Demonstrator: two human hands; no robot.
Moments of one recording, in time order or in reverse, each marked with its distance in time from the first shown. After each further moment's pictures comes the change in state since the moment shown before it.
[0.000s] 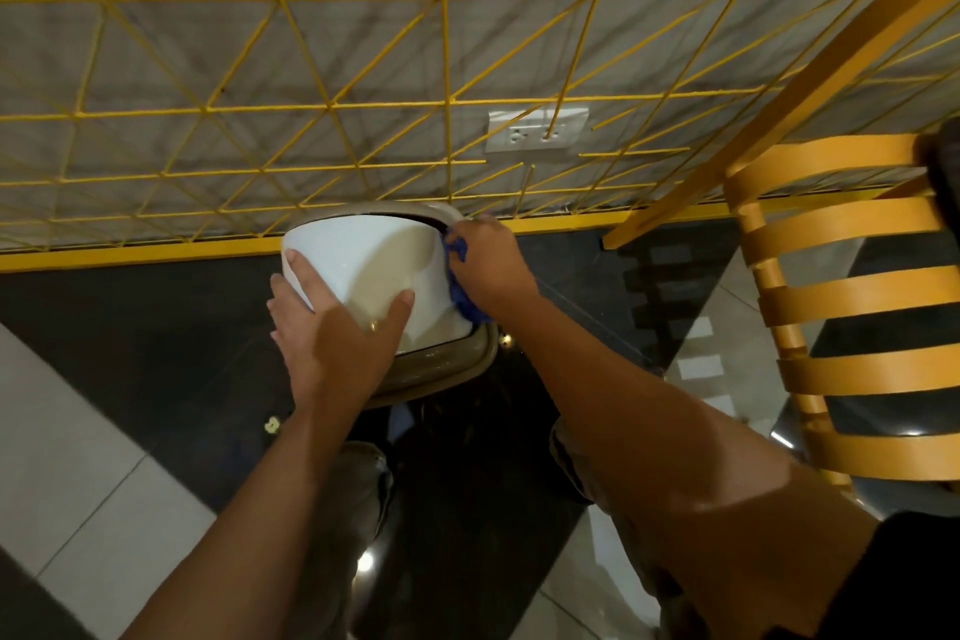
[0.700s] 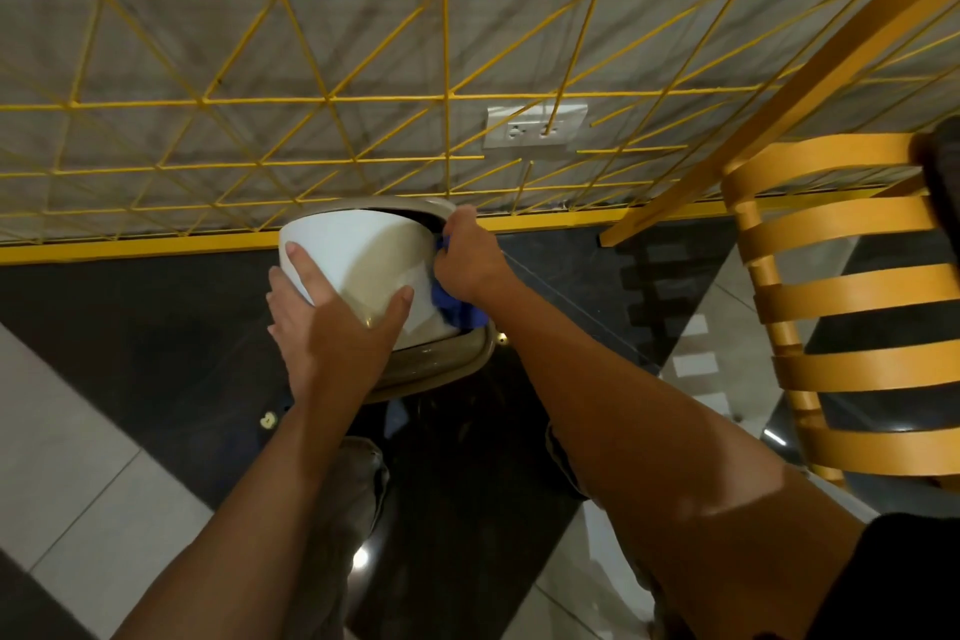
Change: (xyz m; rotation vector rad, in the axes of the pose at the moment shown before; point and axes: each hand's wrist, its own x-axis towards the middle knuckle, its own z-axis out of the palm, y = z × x) left_hand -0.001 -0.001 0.001 0.061 0.014 0.024; right_hand -0.011 -0.021 -0.008 0.364 -0.102 0.184
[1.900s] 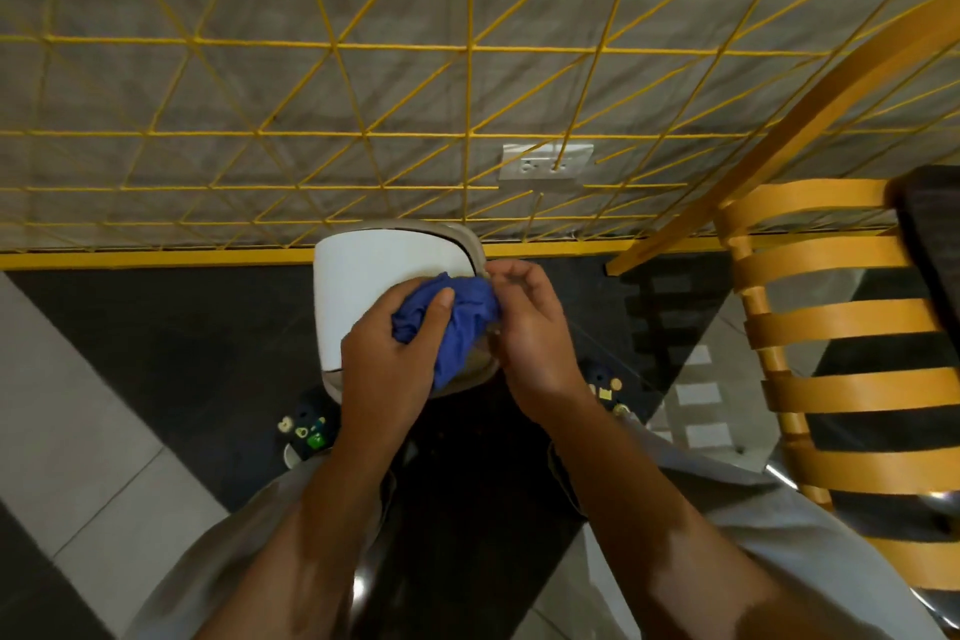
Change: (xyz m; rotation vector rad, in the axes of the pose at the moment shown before) left_hand -0.055 0.061 -0.054 -0.692 -0.087 0.061; right_hand -0.096 0.005 -0.023 0.940 0.057 -0.080
